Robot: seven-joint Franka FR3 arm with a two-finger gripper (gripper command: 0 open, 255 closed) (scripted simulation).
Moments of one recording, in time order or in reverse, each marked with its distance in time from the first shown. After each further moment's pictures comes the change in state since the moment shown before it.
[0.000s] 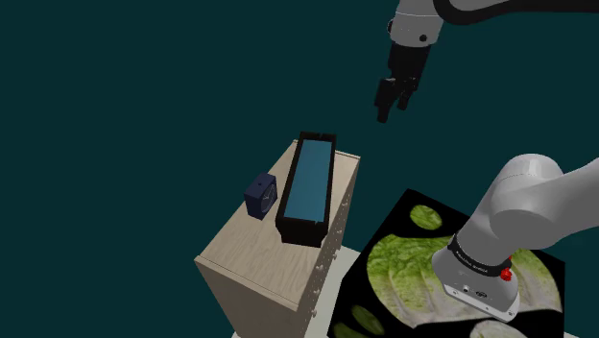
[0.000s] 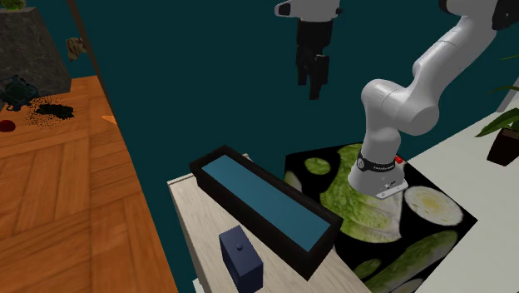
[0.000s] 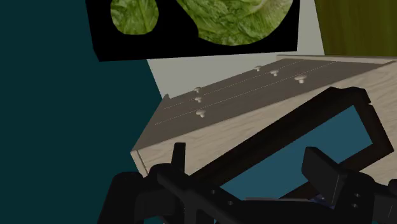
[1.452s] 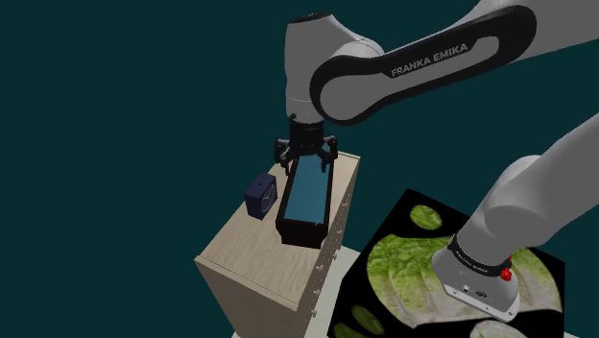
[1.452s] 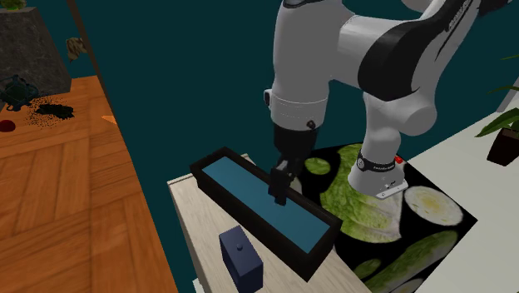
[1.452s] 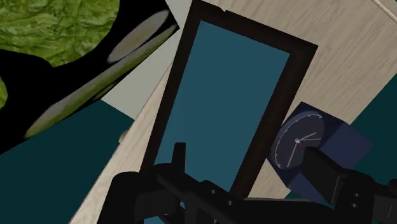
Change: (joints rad) arm -0.098 0.494 0.486 0.110 0.110 0.427 0.960
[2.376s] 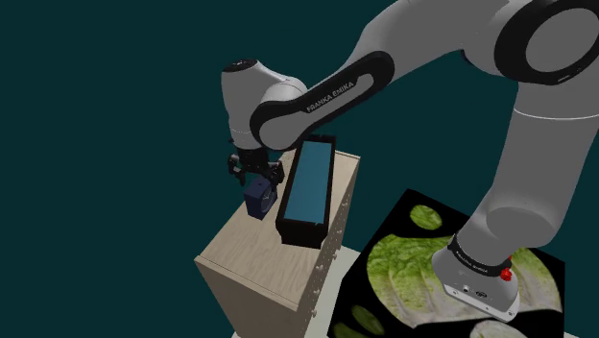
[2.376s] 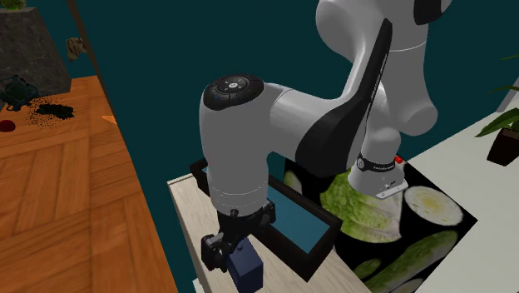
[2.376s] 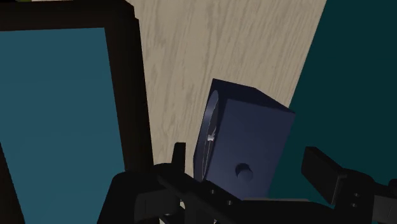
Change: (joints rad) arm 0.040 0.549 0.052 0.360 -0.334 0.112 0.624
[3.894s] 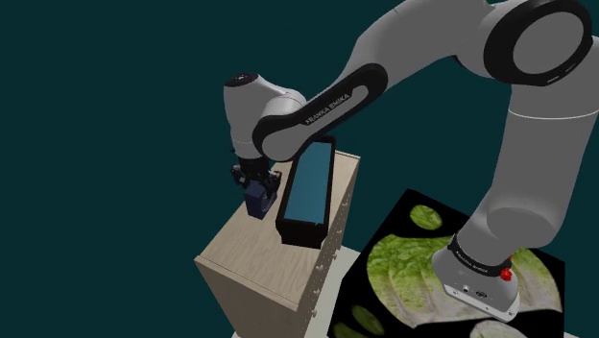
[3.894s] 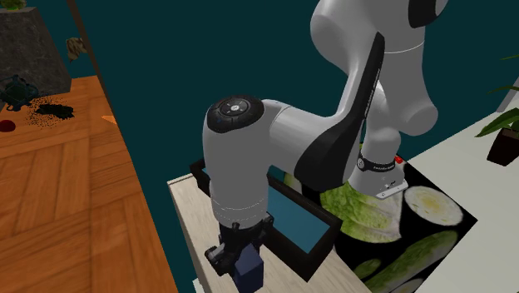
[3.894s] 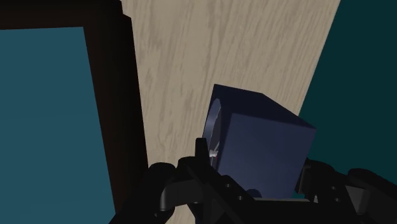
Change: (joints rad) arm 0.011 0.037 -0.011 -0.024 -0.028 0.055 0.024
